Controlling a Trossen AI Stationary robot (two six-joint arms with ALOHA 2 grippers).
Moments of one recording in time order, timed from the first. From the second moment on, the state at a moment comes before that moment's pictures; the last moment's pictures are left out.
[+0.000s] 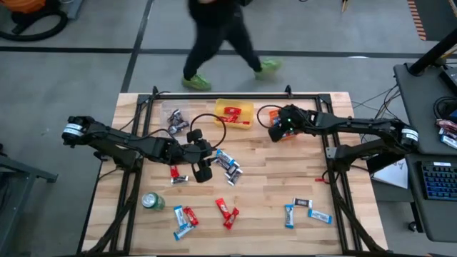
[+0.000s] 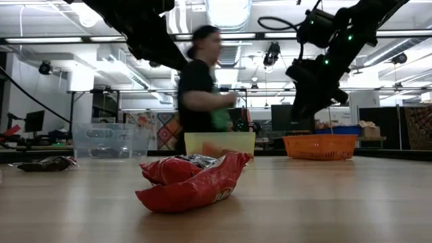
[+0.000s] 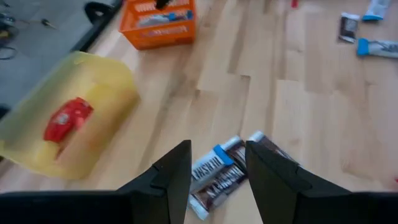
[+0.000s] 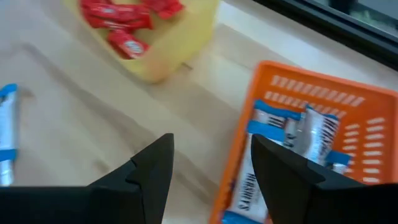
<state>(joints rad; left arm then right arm) -0.18 1.34 0.89 -0.23 -0.41 -0.19 -0.40 1.21 0.71 -0.37 0.20 0.45</state>
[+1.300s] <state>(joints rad) -0.24 1.65 0.95 -0.93 -0.09 -0.64 -0.24 1.18 0.72 -0.31 0.21 0.44</state>
